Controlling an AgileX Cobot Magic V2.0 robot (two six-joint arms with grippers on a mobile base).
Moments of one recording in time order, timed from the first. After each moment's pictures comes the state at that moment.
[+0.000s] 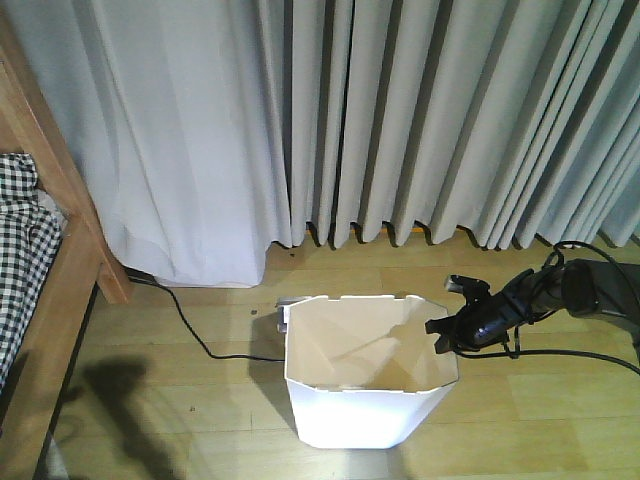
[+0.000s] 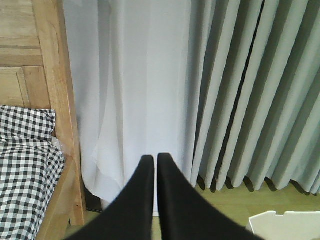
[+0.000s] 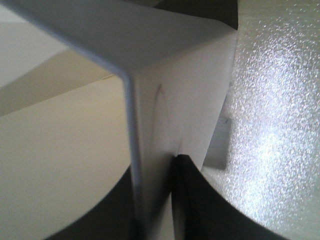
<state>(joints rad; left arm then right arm) 0.01 -0.01 0.03 -0.04 0.27 -0.04 -0.13 3.11 -1.90 0.80 0.59 -0.90</state>
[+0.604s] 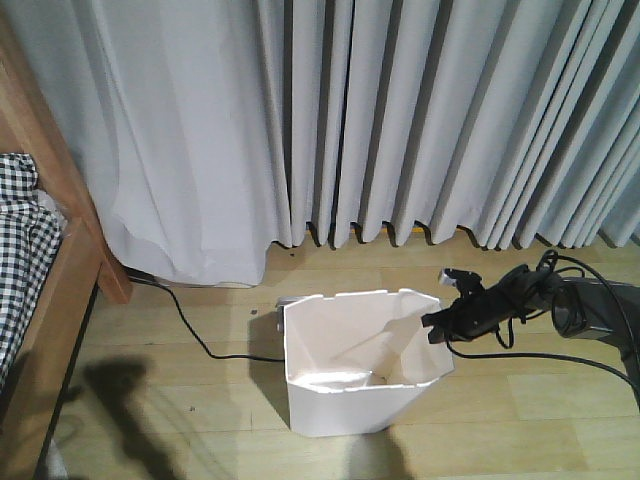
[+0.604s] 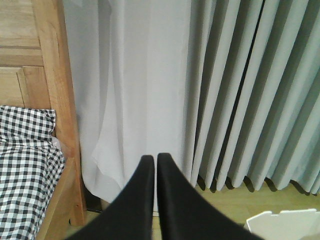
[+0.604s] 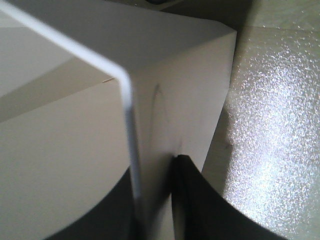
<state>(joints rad) 0.01 -0.01 0.03 -0.04 0.27 -0.04 -0.13 3.23 -2.16 0.76 0.70 -0.88</state>
